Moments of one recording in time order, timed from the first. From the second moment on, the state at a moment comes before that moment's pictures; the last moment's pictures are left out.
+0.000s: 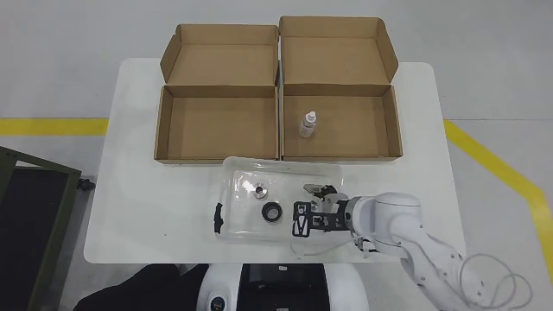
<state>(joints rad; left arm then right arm) -0.42 -0.34 -0.17 -1.17 3.07 0.50 0.07 -1.26 -1.05 1.01 -1.99 -1.46 -0.83 0.81</state>
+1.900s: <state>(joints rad) -0.42 -0.34 -0.17 -1.17 3.07 0.50 0.07 -1.25 -1.02 1.19 -2.02 -1.20 -0.87 0.39</state>
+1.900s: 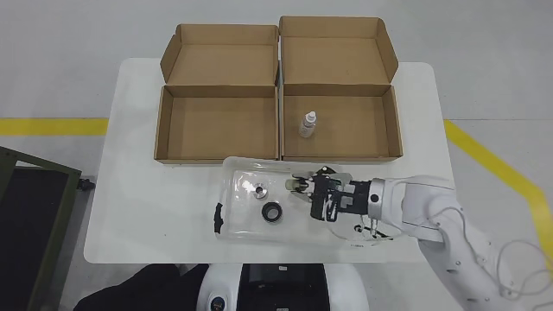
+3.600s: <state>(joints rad) -0.42 -0.34 -0.17 -1.17 3.07 0.50 0.07 -1.18 -1.01 1.38 -1.98 -0.92 -0.96 0.07</state>
